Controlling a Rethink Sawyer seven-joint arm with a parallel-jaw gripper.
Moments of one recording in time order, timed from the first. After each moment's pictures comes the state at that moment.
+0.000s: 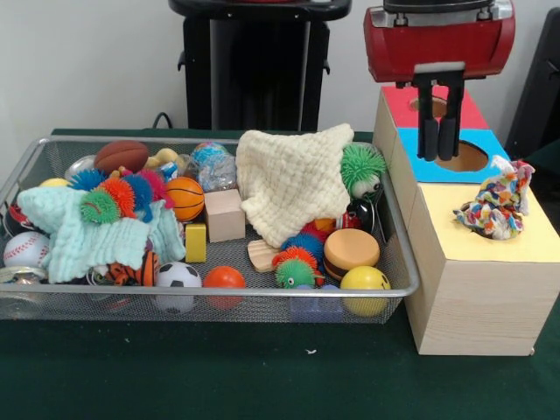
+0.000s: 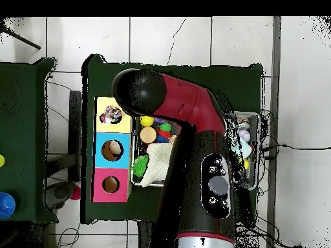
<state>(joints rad) -0.10 -0.63 -0.05 1.28 0.25 0.78 1.58</state>
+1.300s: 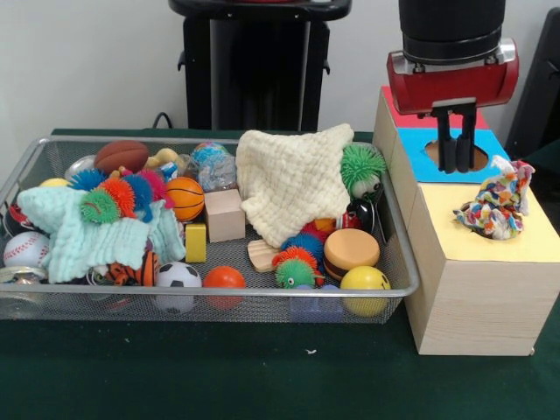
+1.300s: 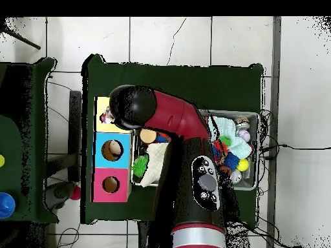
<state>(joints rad) -0.10 -0.62 0.01 1.42 0.29 0.75 1.58</state>
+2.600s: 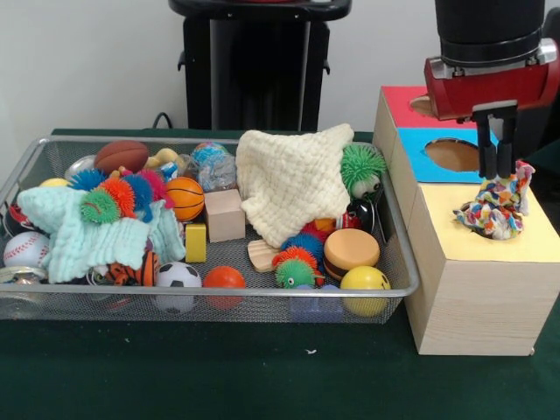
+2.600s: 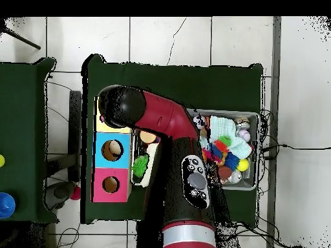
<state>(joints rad) -0.07 -0.62 0.03 1.43 0.35 0.68 1.58</state>
